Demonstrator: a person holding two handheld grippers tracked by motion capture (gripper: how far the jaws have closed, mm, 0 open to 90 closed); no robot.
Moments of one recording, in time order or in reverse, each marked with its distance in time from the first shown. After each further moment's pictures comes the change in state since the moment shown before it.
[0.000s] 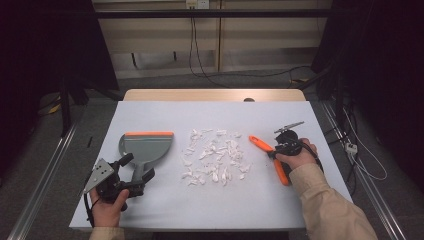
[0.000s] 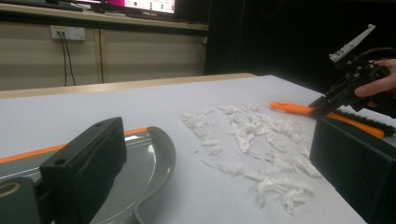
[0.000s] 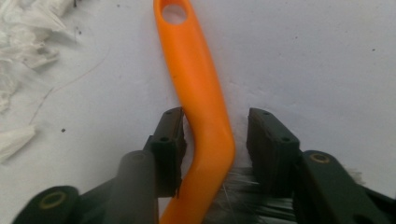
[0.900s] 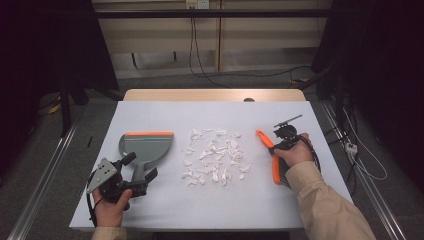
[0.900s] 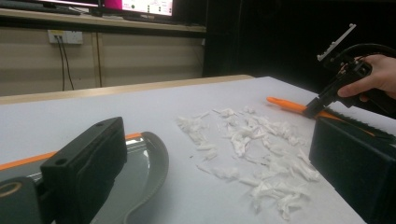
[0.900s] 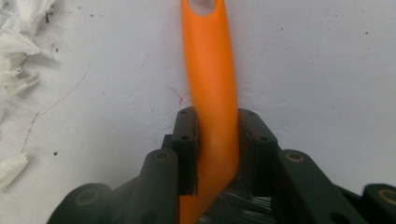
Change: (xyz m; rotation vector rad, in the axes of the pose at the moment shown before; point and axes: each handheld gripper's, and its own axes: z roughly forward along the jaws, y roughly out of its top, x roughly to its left) left arm -0.005 0.002 0.004 -0.006 -0.003 0.009; right arm -0.006 0.014 0.003 0.082 -0.018 0.091
